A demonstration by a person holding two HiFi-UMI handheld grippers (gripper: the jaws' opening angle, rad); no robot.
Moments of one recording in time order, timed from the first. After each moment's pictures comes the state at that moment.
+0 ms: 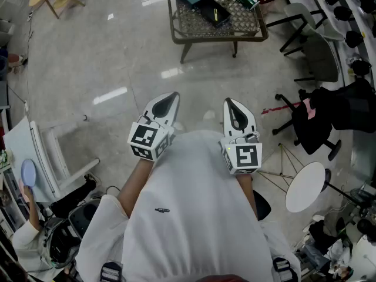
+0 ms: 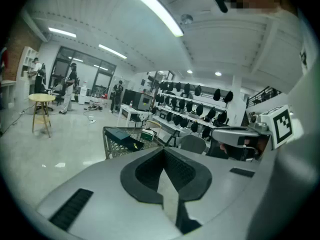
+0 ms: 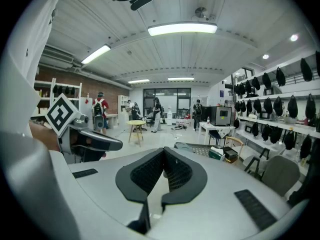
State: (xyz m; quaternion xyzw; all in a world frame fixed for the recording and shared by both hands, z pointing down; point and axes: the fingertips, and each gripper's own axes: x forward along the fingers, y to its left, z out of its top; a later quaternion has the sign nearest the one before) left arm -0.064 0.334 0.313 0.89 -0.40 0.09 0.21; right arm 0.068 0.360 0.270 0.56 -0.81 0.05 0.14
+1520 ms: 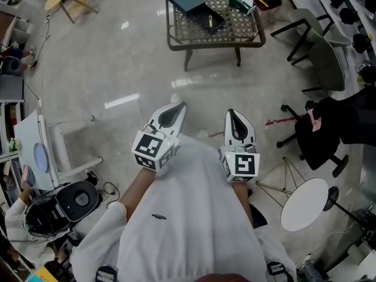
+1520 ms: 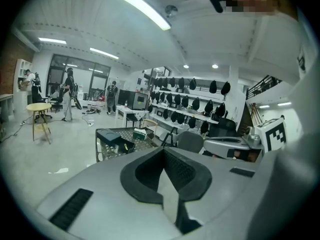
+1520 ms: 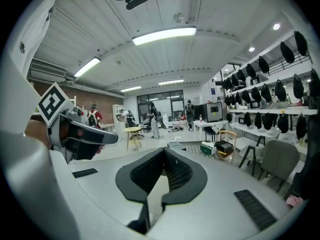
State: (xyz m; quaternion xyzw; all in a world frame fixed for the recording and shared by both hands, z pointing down) left arm 0.064 0.375 0.294 0.88 -0.41 0.12 0.19; right arm 0.194 0.391 0.296 0.57 -0.81 0.09 0.08
